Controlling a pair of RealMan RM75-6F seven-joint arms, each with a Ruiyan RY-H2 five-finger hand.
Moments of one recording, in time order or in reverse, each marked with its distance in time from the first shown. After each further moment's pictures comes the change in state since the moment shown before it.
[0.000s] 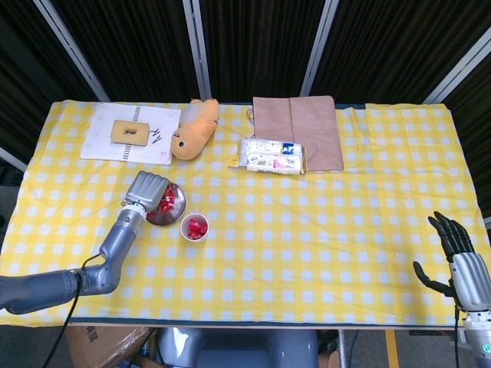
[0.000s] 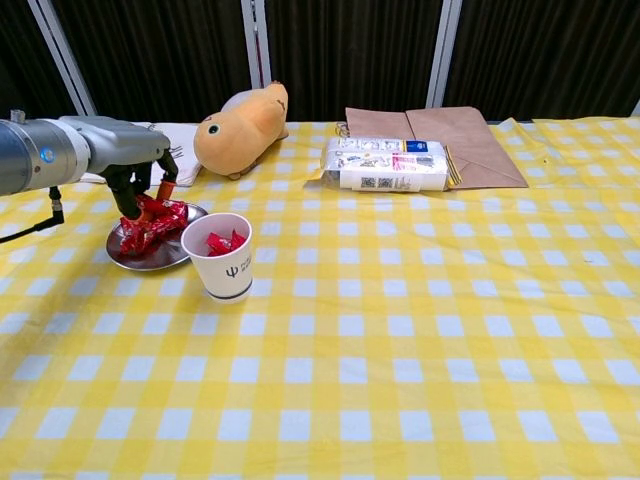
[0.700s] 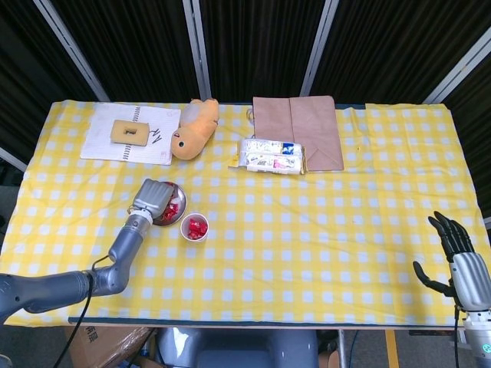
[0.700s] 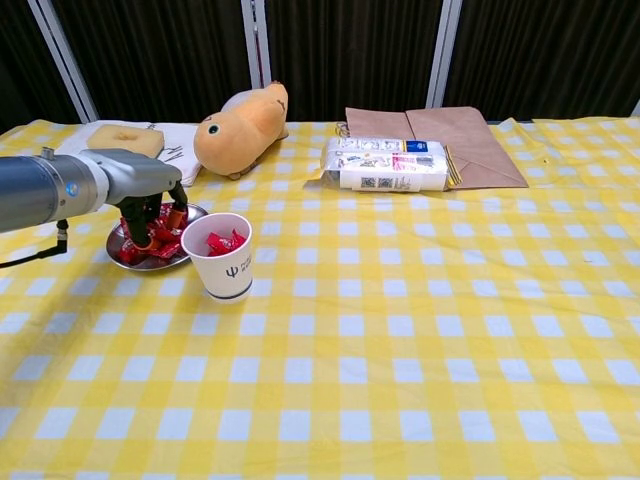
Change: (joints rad) left arm -0.009 -0.098 0.024 0.108 -0.036 -0.044 0.023; right arm 0.000 0.002 0.000 -0.002 0.001 0.000 0.005
